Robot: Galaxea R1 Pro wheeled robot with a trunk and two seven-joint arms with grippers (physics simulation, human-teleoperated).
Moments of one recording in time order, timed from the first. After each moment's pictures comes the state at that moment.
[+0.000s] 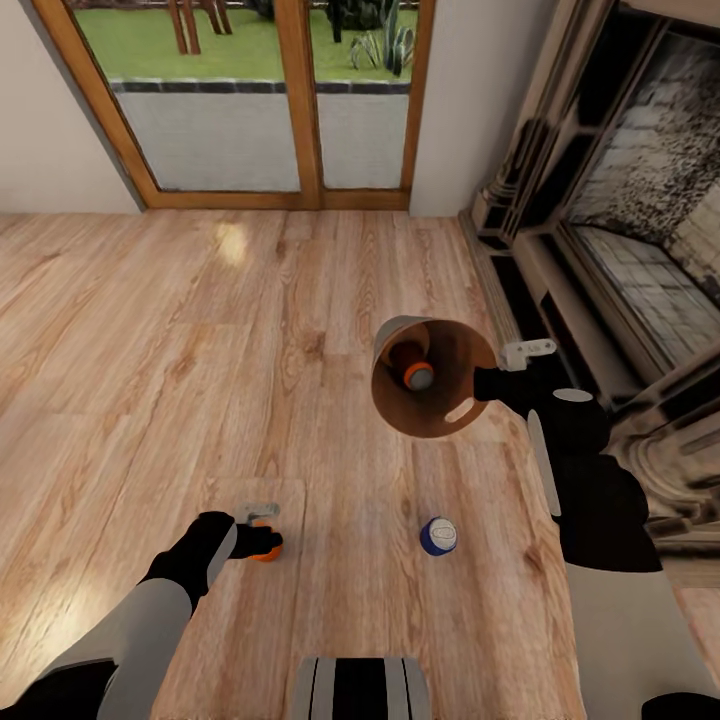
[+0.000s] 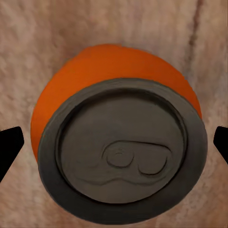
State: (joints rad) left arm -0.79 -0.02 0.15 -0.48 -0.10 0.61 -0.11; right arm -0.79 -0.02 0.01 -1.58 0.15 0.86 0.18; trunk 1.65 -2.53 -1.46
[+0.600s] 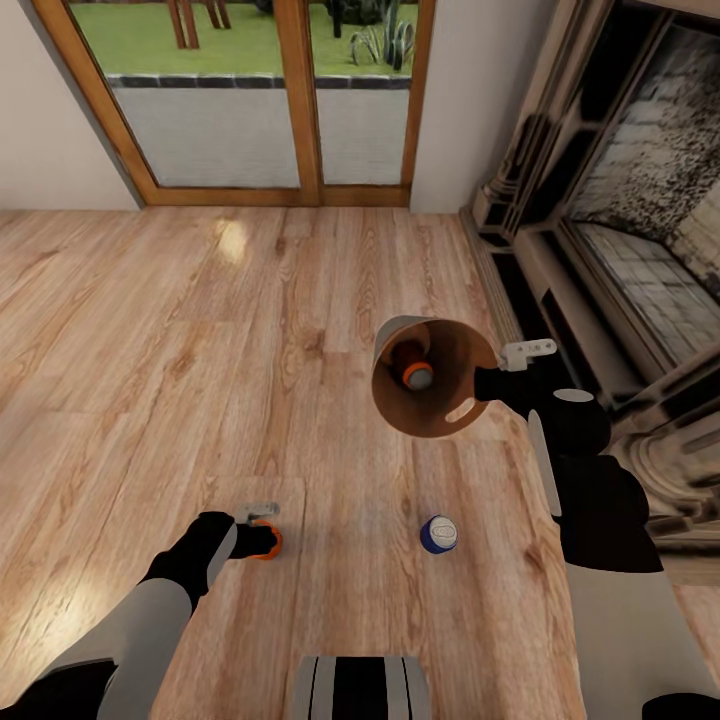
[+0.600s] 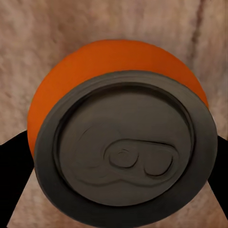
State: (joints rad) left arm -0.79 -0.02 0.16 -0.48 -0.09 0.61 -0.11; right arm -0.79 -0.02 0.01 -1.58 0.15 0.86 0.18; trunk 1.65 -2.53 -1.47
